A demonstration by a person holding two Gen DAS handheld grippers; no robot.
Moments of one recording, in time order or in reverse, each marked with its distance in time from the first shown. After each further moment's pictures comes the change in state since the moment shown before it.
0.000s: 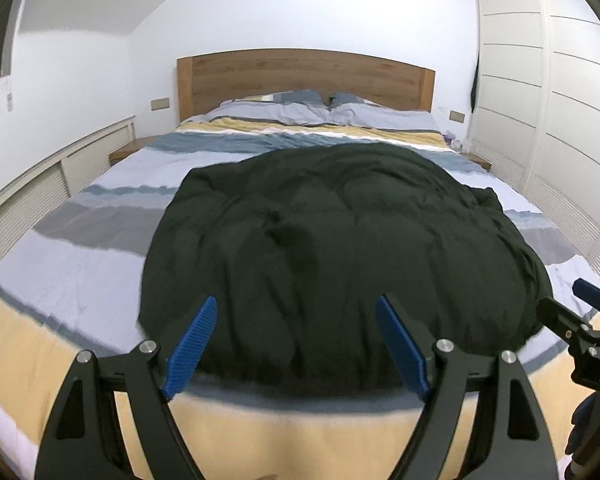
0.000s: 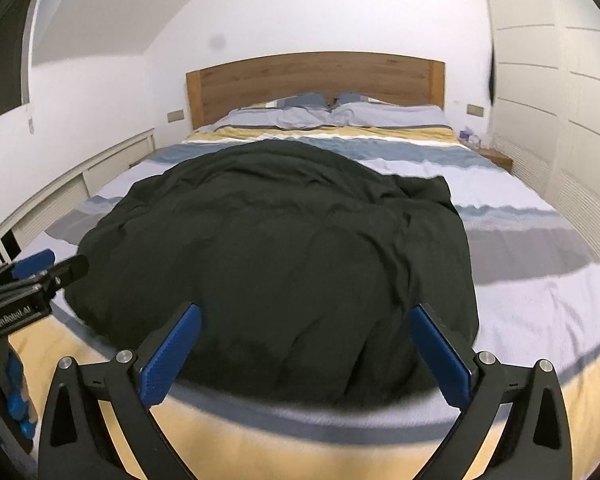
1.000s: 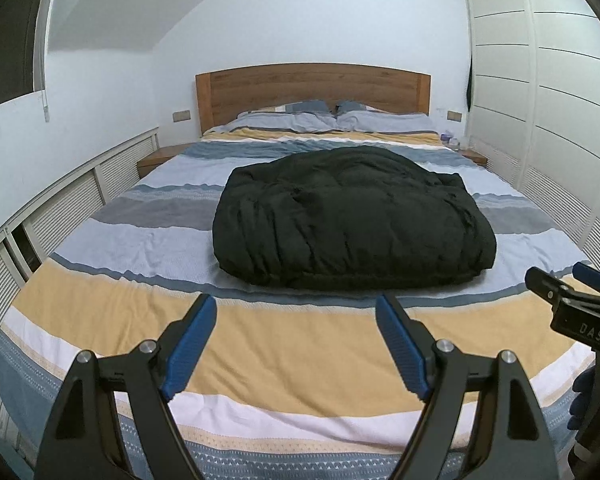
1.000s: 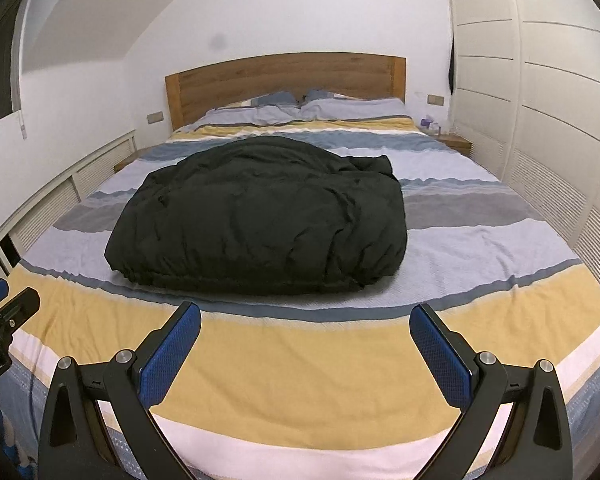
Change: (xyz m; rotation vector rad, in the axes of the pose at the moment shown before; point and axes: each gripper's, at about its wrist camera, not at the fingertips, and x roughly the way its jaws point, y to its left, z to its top) left arm -0.183 -0.004 -0.064 0.043 -0.026 0.060; right arm -0.140 0.009 -0.049 0.053 0.020 -0.093
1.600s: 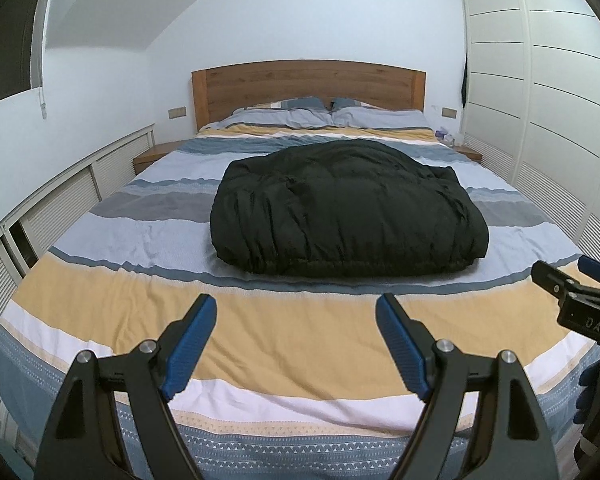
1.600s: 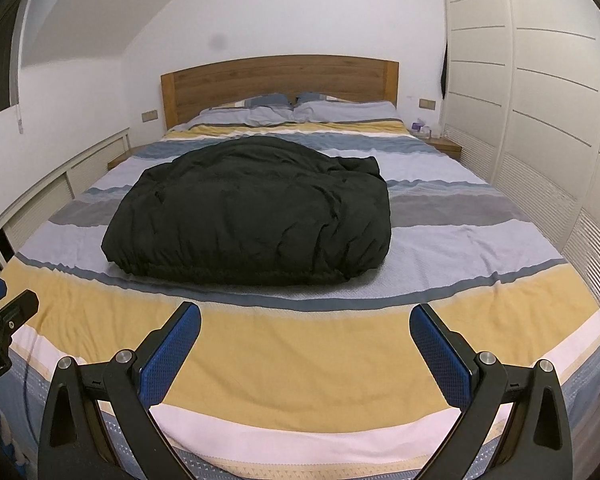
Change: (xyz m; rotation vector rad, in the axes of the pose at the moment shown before) left arm -0.011 -0.003 -0.012 0.001 0.014 -0.014; right arm -0.021 -0.001 -0.011 -0.019 -0.006 -0.034
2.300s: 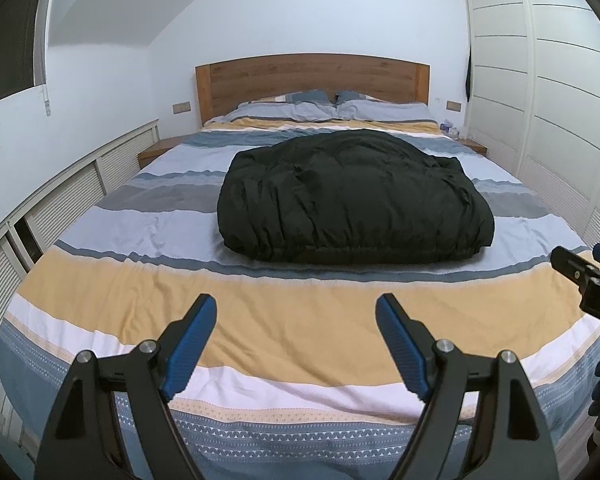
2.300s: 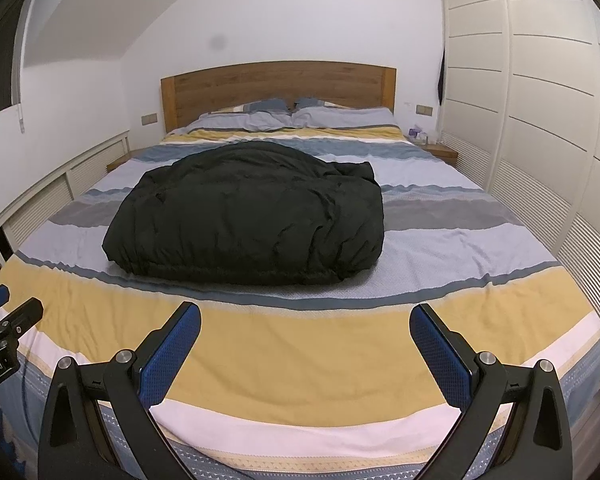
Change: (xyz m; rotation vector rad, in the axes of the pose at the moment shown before) left arm 0.001 0.004 -0.013 0.007 0.024 0.020; right arm -0.012 -0.005 -0.006 -0.003 -0.020 -0.009
